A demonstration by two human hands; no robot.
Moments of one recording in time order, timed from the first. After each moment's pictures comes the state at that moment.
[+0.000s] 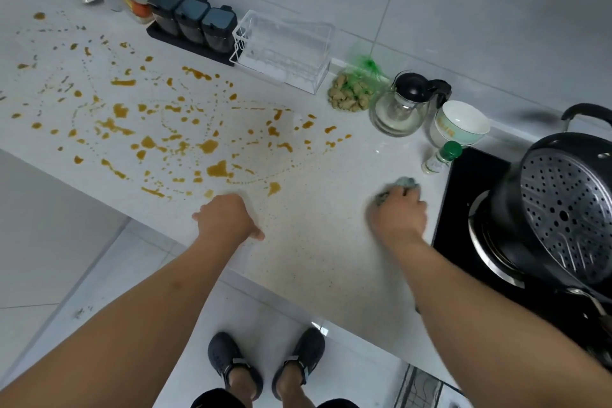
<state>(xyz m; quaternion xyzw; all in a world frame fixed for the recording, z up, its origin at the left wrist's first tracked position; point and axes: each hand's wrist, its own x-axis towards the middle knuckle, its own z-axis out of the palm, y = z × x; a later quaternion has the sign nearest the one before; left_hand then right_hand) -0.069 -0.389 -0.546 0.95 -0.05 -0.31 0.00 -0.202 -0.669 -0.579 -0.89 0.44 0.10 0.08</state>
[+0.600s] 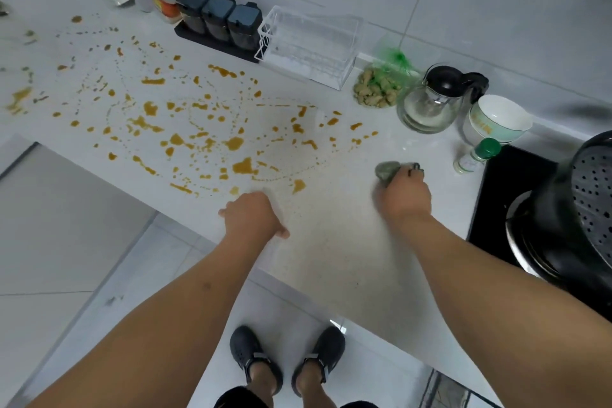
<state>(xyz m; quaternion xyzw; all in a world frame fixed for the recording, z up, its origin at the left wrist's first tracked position) -0.070 -0.387 -0.552 0.95 -0.05 -0.30 0.01 -0.152 -0.660 -0.593 -0.90 0.40 0.09 0.14</state>
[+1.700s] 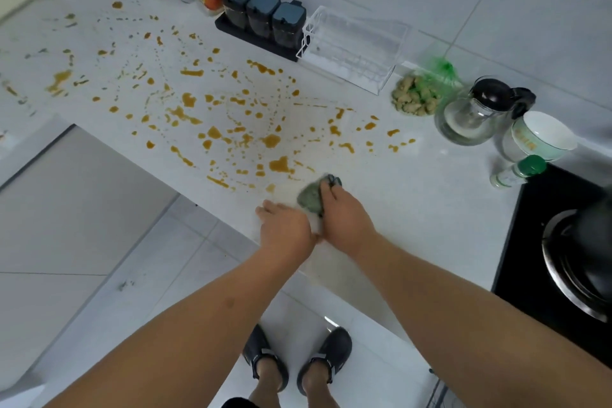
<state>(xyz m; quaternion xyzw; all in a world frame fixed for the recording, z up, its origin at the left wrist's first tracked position) -0.092 -0.371 -0.557 0.94 -0.08 -0.33 -0.01 -0.119 -0.498 -0.589 -0.98 0.05 0.12 0.16</state>
